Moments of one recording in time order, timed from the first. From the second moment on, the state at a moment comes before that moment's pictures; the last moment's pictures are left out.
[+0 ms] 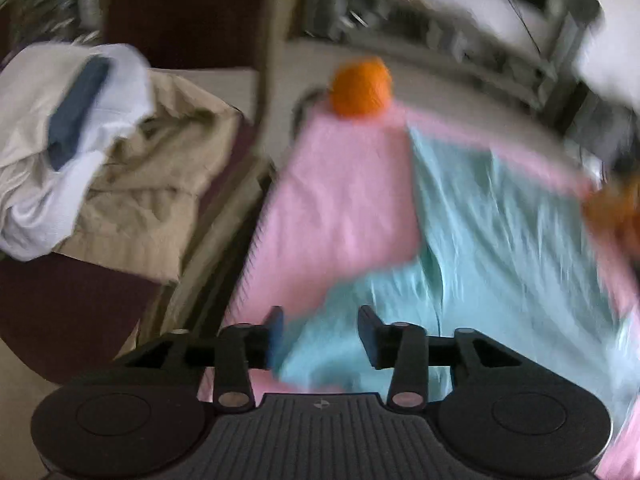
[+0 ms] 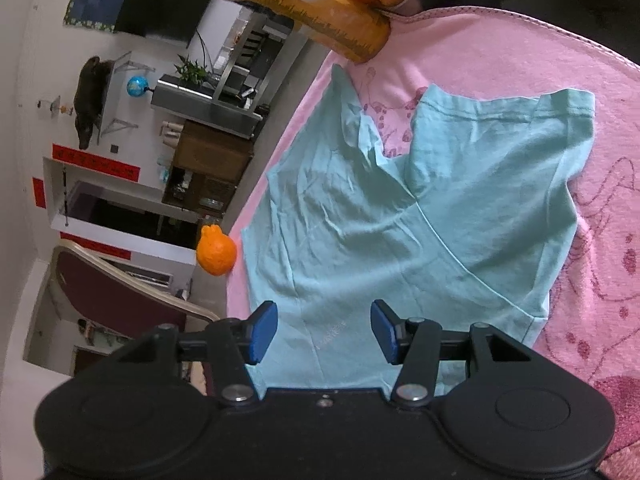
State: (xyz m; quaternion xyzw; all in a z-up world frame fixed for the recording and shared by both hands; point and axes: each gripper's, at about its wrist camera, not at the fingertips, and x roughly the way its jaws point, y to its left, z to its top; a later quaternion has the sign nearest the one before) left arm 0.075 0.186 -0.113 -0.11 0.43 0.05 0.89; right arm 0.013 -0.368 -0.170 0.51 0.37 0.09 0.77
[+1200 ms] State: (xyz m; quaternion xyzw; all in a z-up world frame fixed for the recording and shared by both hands) left arm 0.115 0.175 -0.148 -0.05 0.43 0.11 0.89; right arm 0.022 -0.357 -0.170 0.47 0.39 0.07 0.78
